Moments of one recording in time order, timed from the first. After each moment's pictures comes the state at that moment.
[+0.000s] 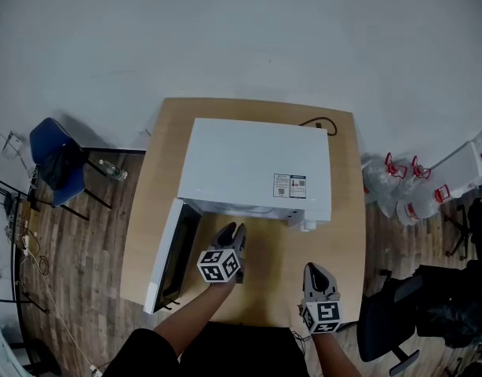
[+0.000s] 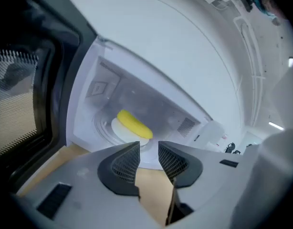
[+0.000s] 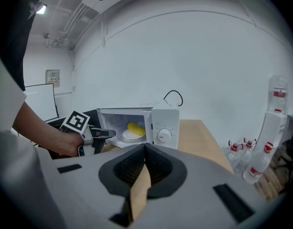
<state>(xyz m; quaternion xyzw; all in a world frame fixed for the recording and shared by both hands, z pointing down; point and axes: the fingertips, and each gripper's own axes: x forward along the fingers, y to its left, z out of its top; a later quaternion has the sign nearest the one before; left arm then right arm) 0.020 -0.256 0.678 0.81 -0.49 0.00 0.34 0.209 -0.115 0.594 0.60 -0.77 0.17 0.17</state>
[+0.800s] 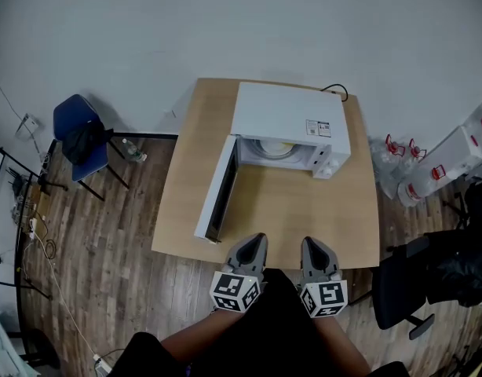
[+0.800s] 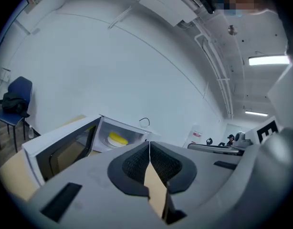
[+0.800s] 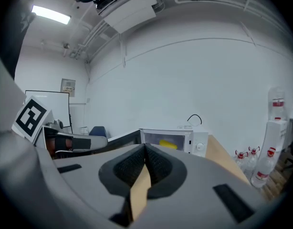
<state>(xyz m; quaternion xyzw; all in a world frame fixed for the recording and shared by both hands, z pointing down) -0.063 0.014 0.502 0.87 -0.44 -0.03 0.22 0.045 0.036 0.488 0.59 -0.80 0.09 0.10</state>
